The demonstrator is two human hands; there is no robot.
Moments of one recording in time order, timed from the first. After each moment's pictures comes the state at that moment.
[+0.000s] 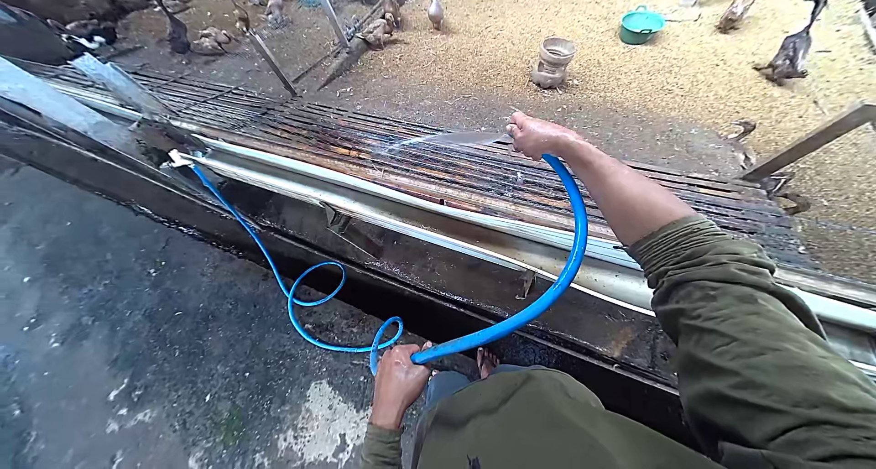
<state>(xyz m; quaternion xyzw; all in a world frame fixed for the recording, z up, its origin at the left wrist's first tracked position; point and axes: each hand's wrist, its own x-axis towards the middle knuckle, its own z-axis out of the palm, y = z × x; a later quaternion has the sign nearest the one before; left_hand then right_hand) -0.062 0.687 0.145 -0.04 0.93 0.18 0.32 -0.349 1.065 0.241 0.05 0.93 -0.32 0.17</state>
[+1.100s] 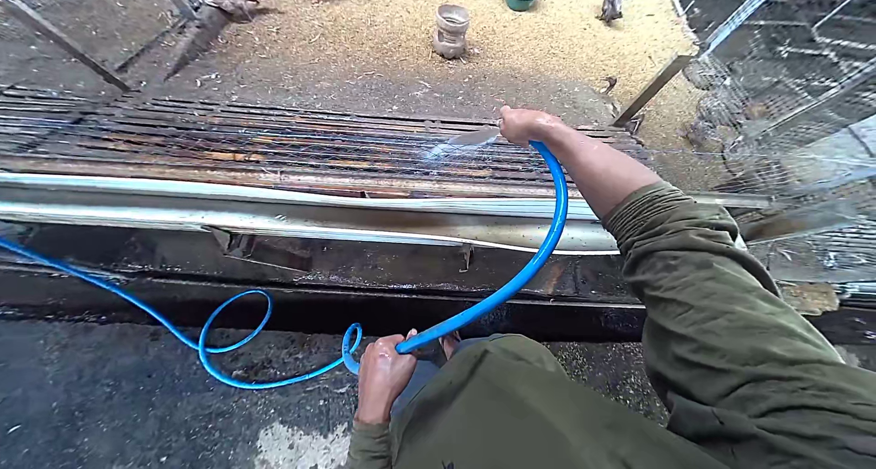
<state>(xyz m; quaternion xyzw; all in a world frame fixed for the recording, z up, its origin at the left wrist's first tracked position) -0.071 0.744 0.130 0.06 0.92 0.17 0.35 -0.270 1.181 0.216 0.20 0.94 -0.12 0.23</state>
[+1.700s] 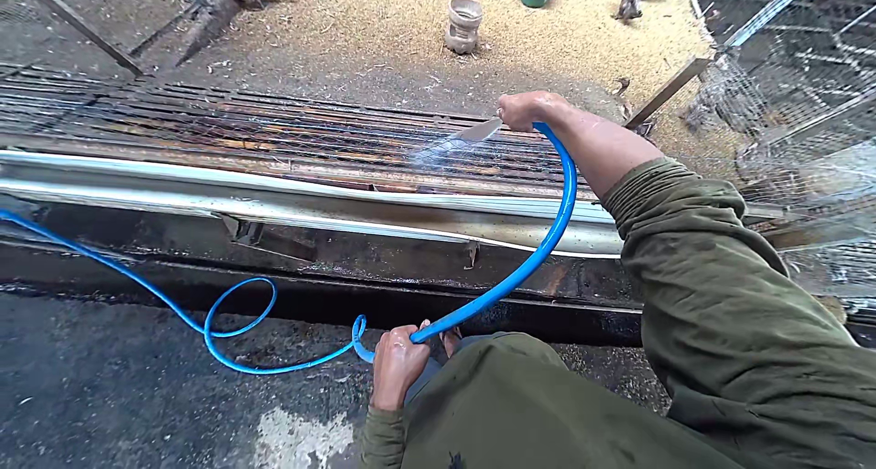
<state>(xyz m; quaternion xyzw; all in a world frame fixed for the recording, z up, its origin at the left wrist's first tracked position) -0.070 0.755 0.130 0.06 0.91 0.18 0.37 -0.316 1.179 0.220 0.13 0.95 -0.08 0.28</state>
